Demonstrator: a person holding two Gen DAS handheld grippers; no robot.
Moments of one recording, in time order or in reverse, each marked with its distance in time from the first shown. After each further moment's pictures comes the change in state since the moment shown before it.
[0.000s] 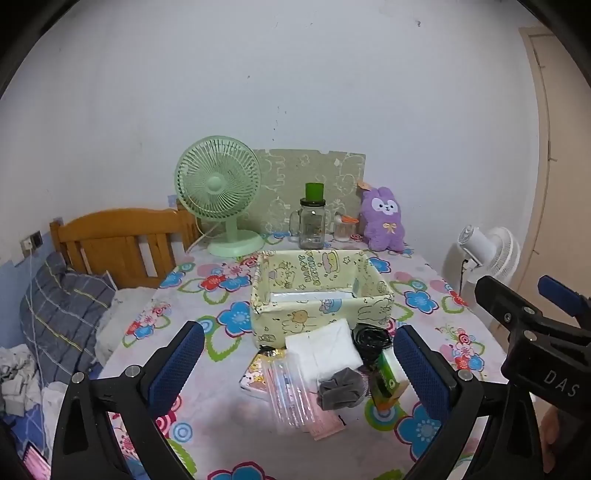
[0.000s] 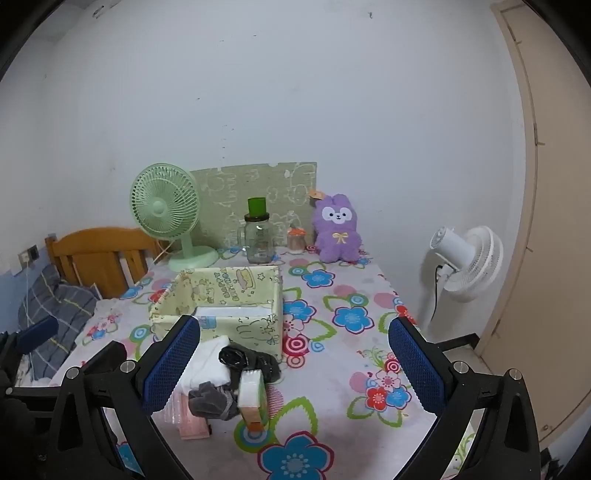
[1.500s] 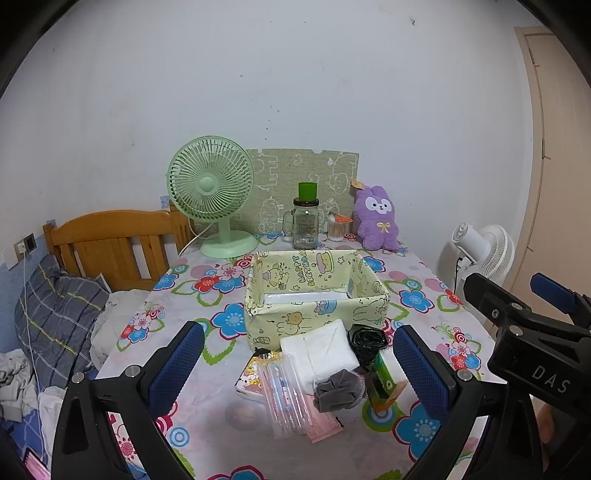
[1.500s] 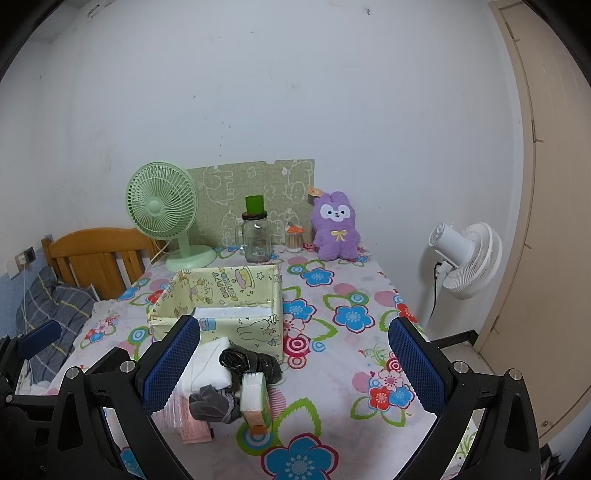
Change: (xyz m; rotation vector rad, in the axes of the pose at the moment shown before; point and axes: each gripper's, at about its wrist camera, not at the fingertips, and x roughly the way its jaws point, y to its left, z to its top) left arm 0.006 -0.002 -0.004 0.017 -0.009 -0.017; right arm 0.015 0.000 -0.002 0.005 0.001 -0.015
